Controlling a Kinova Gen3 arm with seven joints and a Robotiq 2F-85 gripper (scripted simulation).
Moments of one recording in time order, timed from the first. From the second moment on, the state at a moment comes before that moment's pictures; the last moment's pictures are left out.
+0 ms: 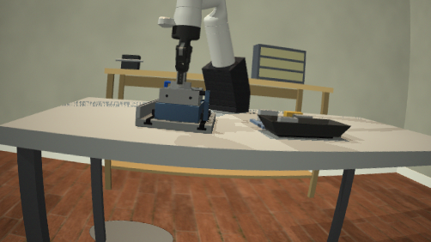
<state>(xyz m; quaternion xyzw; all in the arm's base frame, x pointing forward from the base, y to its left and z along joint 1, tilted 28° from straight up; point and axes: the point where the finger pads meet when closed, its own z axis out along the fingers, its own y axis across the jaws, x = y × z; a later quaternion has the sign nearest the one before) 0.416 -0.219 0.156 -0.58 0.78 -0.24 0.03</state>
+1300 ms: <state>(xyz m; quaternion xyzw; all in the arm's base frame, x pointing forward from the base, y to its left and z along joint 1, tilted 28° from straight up) 0.401 -0.210 0.183 -0.58 0.78 -0.24 0.02</state>
